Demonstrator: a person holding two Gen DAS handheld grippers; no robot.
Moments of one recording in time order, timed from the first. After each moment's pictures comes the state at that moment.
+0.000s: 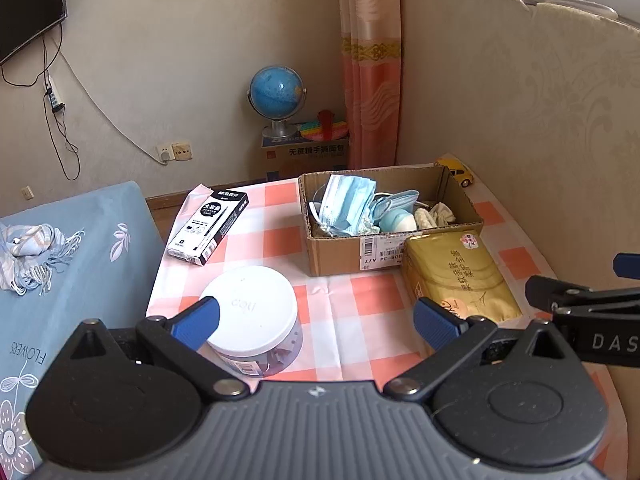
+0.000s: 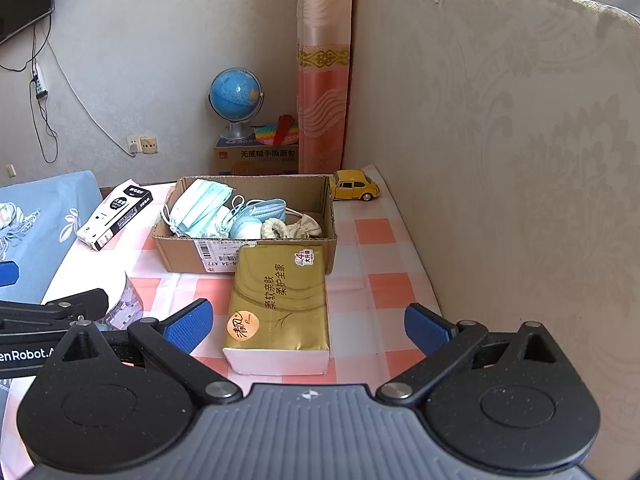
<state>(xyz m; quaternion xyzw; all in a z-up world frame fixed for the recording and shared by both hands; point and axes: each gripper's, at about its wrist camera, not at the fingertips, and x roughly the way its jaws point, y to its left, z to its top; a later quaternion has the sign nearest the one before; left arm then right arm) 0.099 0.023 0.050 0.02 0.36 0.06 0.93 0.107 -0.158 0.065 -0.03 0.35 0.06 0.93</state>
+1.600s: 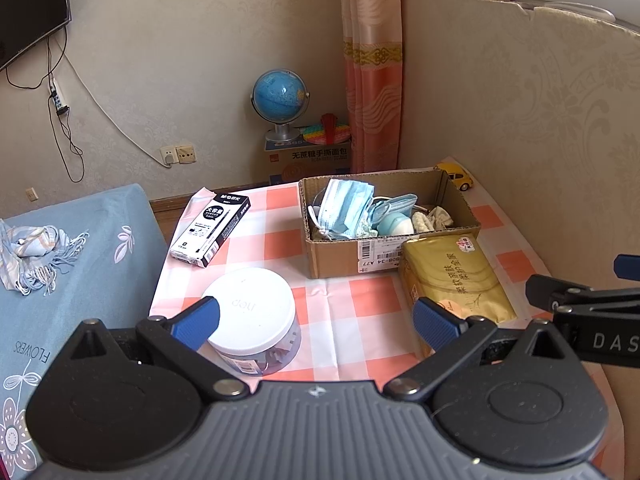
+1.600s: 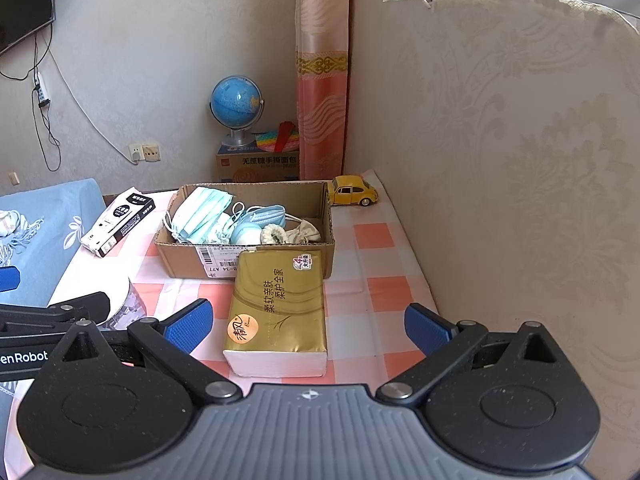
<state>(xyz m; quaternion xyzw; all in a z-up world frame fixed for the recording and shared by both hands) 0.096 0.019 0.054 0.02 0.35 0.06 0.93 0.103 -0.162 0.070 -0.03 0.35 0.06 0.94</state>
